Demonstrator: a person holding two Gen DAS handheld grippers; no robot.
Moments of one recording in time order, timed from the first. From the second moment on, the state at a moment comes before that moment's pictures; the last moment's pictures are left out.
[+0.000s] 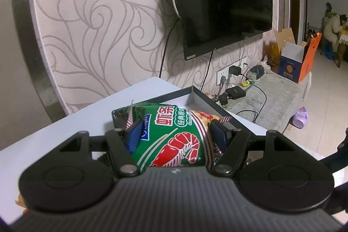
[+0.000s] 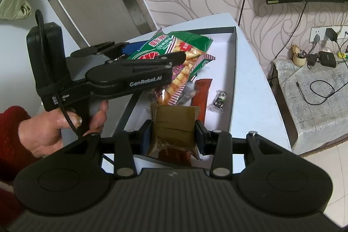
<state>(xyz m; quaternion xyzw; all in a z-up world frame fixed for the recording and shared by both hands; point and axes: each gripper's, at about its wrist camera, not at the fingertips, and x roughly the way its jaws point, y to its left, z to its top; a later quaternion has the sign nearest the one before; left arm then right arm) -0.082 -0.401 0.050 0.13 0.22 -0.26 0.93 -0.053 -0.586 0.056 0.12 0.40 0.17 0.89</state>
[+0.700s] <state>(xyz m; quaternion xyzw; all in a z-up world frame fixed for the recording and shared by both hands) -0.084 -0.408 0.050 0.12 0.23 -0.27 0.93 -0.037 -0.562 0.042 0.05 0.42 0.18 0.89</state>
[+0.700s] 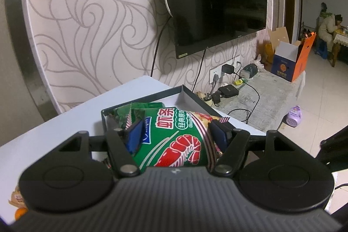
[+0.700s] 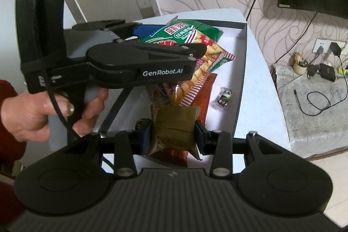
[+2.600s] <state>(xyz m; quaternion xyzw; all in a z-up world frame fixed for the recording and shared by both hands) -0.083 -0.391 0.081 0.09 0.20 -0.28 0.94 -0.045 -0.531 0.072 0.00 0.38 0.16 0.91</state>
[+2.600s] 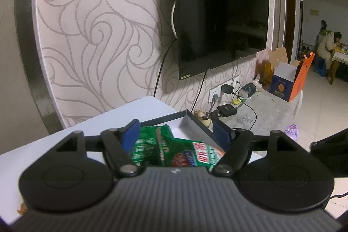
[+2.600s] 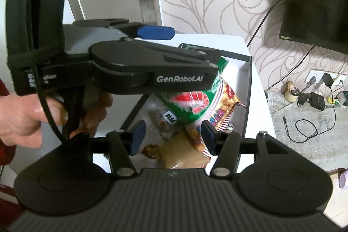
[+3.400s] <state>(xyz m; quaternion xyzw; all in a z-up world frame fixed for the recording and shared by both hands) -0.094 -0.341 0.099 0.08 0.19 -0.28 0.94 -0.087 -0.527 0.104 0.10 0.35 0.09 0.93</state>
